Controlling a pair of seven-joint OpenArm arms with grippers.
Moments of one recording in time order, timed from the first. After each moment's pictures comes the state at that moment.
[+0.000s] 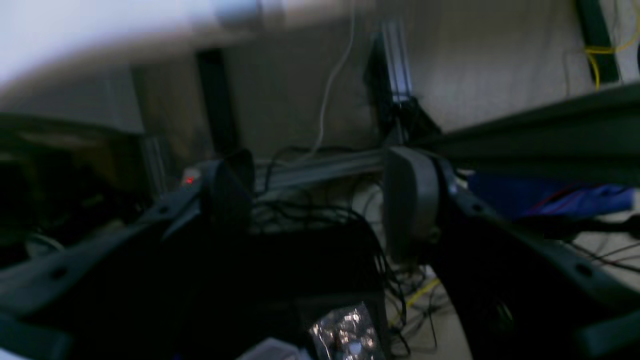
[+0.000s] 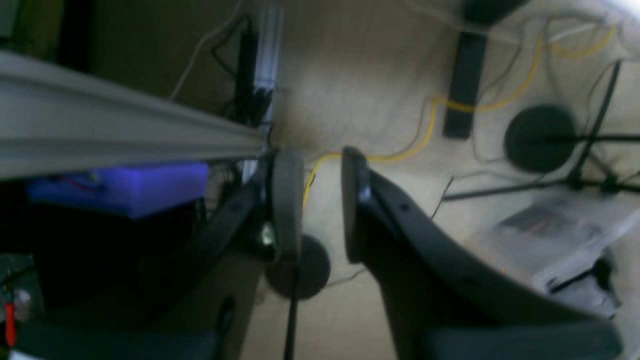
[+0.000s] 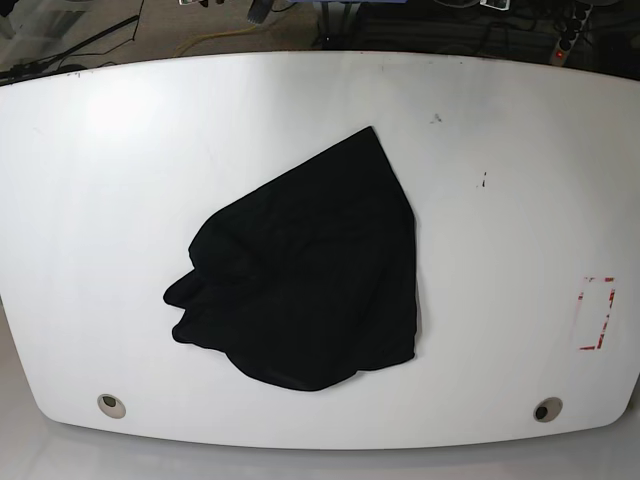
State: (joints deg) left arm 70.3 -4.4 -10.6 112.1 3.5 -10.6 1.9; right arm -64.4 -0.3 12.2 104.4 -5.3 15.7 -2.7
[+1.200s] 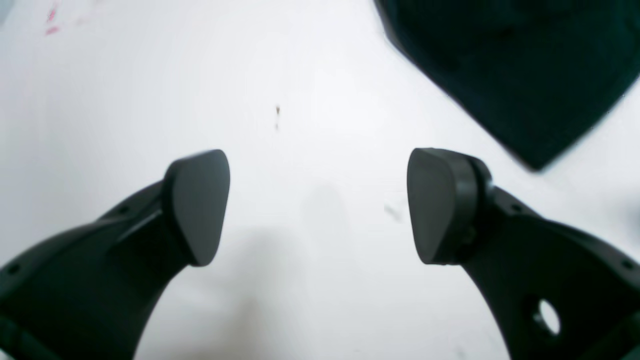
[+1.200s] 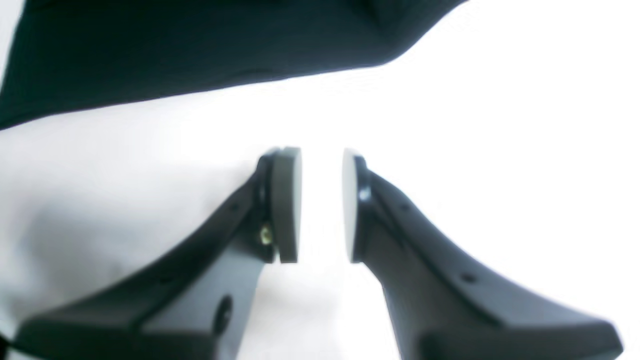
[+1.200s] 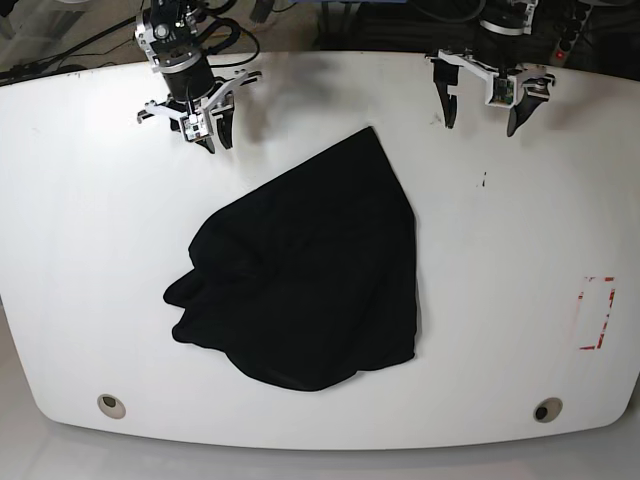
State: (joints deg) left arm 46.2 -1.3 -10.5 114.3 3.8 -10.8 2.8; right arm -32.3 -0.5 11.7 111.0 -5.4 24.9 -19.8
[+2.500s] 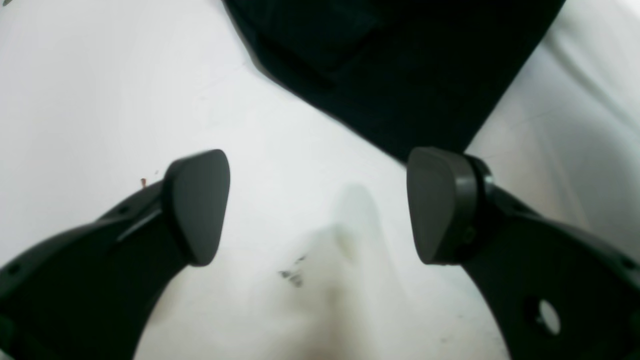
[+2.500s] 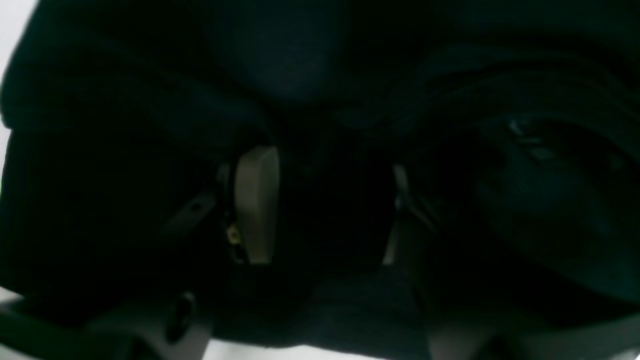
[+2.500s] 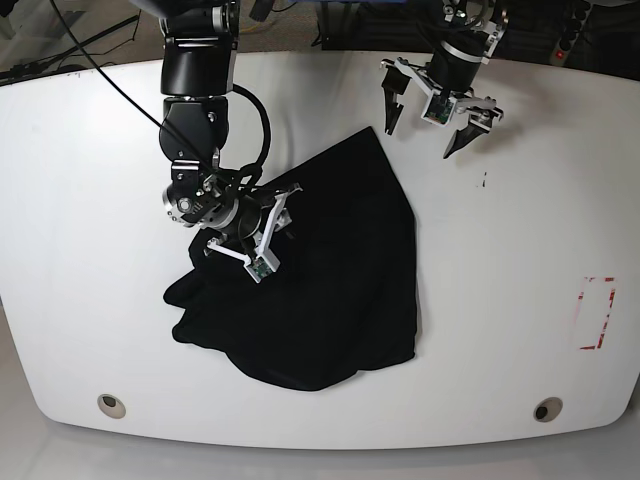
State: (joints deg) left arm 37.7 -6.6 3.3 105.8 11.0 -11.0 2.8; right arm 10.0 -0.6 4.9 77.1 1.9 41.0 -43.6
